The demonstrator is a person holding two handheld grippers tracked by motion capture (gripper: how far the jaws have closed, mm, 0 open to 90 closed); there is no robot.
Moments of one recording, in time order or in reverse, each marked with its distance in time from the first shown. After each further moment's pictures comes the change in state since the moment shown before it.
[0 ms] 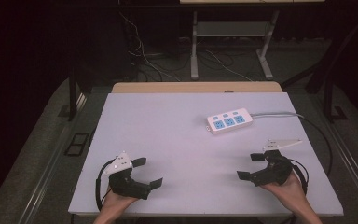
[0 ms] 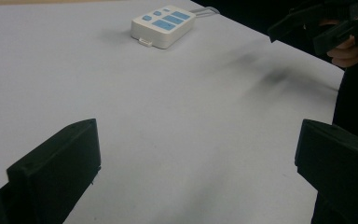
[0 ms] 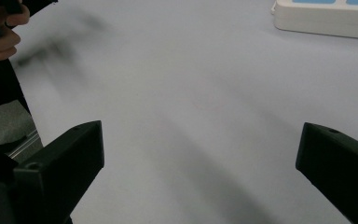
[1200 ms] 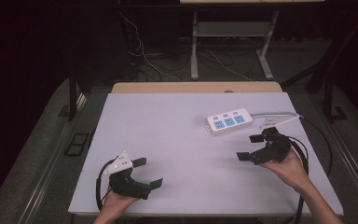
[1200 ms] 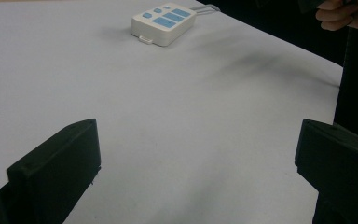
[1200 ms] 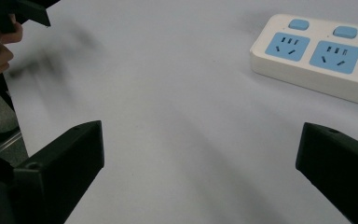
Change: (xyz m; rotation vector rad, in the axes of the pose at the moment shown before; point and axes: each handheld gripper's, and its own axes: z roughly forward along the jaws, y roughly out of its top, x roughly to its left) left arm 0.001 -0.001 0.001 0.004 0.001 -0.004; right arm -0.019 0.055 -0.004 0.045 -0.007 -0.052
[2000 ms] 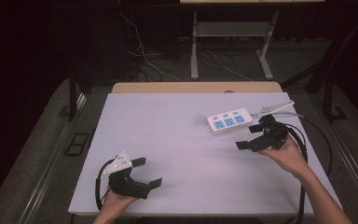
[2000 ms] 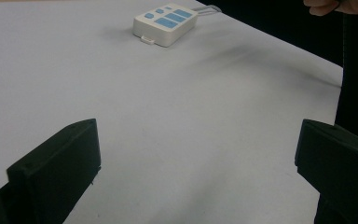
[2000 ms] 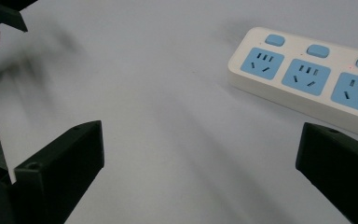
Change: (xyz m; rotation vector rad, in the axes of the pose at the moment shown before) left arm 0.002 0.000 -0.001 -0.003 0.003 -0.004; right arm -0.020 0.028 0.004 0.045 -0.020 -0.013
